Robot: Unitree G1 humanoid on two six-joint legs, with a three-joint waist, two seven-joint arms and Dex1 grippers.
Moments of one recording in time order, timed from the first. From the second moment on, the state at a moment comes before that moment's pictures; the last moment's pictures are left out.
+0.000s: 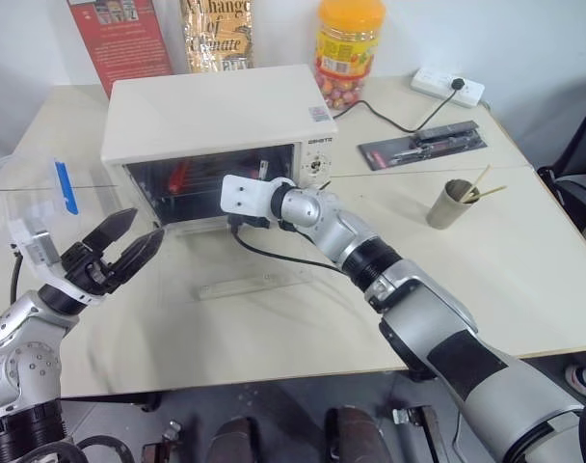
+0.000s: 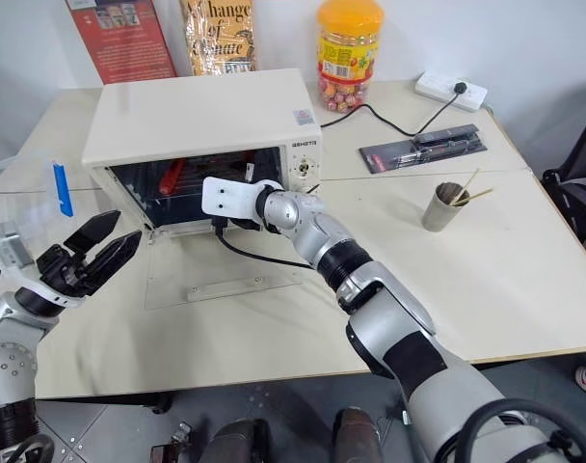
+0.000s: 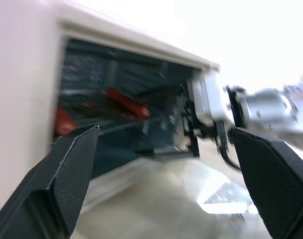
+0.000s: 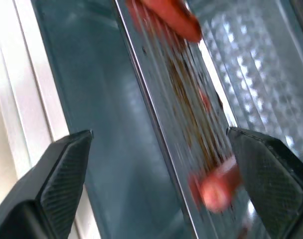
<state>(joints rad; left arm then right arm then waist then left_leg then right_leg) -0.15 0.52 0.60 -0.10 -0.81 0.41 -0.86 -1.30 0.00 0.52 1.00 -0.41 -0.12 0.35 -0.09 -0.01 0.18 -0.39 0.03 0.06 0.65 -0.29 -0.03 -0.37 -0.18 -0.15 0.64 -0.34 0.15</state>
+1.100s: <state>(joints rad) -0.27 0.51 0.49 -0.03 -0.83 0.40 -0.83 -1.33 0.02 0.57 1.15 -0.64 -0.17 0.14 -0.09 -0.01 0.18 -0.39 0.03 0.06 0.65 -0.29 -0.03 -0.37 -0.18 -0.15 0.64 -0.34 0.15</state>
